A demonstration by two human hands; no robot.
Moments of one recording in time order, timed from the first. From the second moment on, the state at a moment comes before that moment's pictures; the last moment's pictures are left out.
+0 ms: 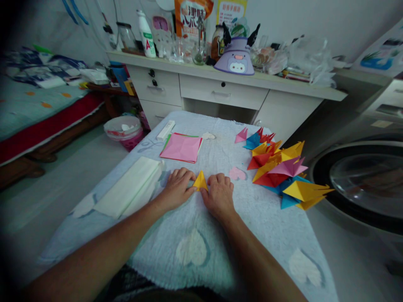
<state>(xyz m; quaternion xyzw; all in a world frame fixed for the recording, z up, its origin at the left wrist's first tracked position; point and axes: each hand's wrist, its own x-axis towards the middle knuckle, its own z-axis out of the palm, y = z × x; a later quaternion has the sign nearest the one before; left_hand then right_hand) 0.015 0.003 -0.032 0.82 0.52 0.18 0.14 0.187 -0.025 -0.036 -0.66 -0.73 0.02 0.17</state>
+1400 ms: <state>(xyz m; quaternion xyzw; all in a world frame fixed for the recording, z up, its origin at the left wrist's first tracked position) 0.007 0.010 -0.025 0.80 0.39 0.32 0.32 0.211 -0.026 -0.029 -0.52 -0.76 0.20 0.33</state>
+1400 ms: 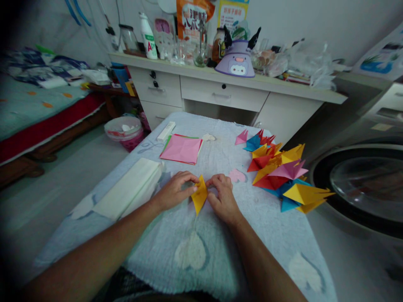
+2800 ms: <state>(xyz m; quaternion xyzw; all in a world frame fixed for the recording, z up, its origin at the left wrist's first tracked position) 0.024 0.011 -0.031 0.78 0.38 0.40 0.28 0.200 -0.028 -0.019 -0.48 -0.73 0.19 0.44</state>
